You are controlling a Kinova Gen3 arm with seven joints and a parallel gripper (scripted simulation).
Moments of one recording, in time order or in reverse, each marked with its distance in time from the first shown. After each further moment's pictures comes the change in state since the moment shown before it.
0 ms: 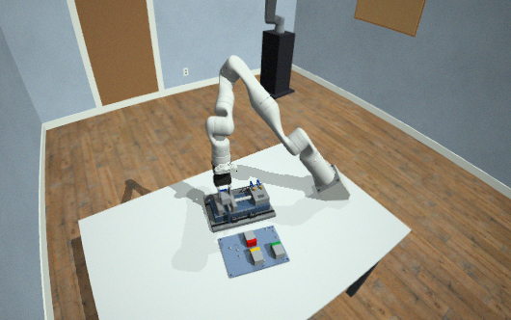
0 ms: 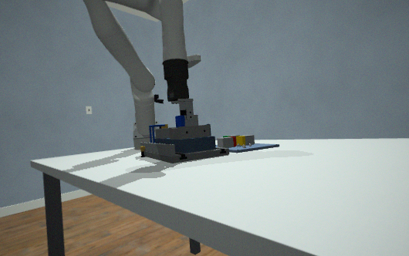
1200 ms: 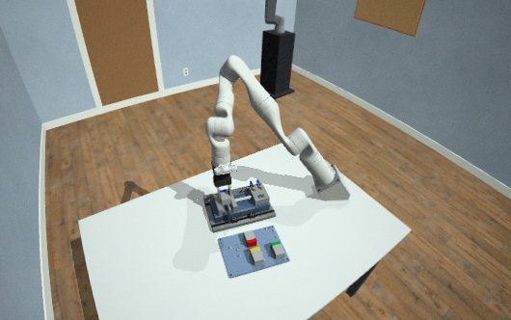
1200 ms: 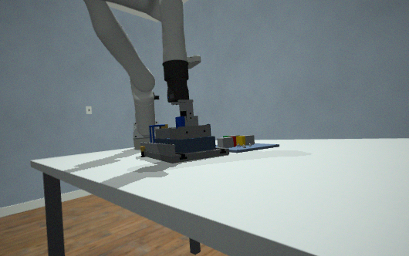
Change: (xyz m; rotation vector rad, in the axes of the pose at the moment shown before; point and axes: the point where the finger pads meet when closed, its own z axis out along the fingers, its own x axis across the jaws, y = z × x) arm 0.000 0.000 0.003 0.000 0.000 0.000
